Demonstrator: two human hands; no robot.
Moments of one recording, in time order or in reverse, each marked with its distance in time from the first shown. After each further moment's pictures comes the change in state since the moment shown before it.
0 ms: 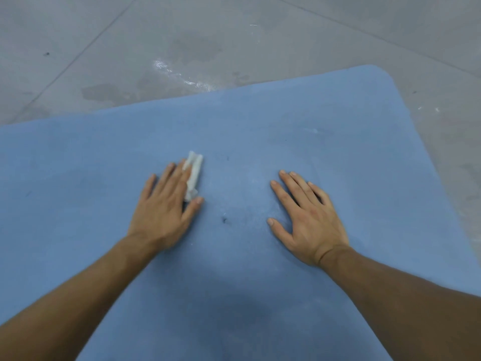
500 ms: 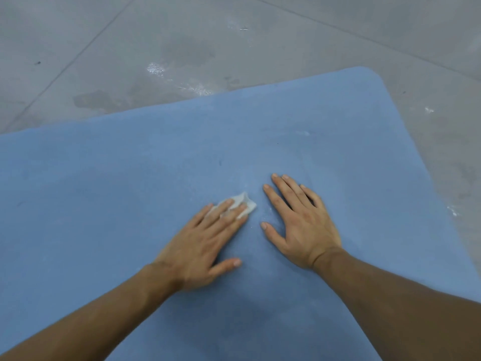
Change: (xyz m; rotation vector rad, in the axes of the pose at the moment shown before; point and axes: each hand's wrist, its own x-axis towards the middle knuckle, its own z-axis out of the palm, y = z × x) left_hand -0.023 0.062 0.004 -0.005 -0.101 0.578; right_hand 0.001 0.000 -0.002 0.007 -0.014 0.009
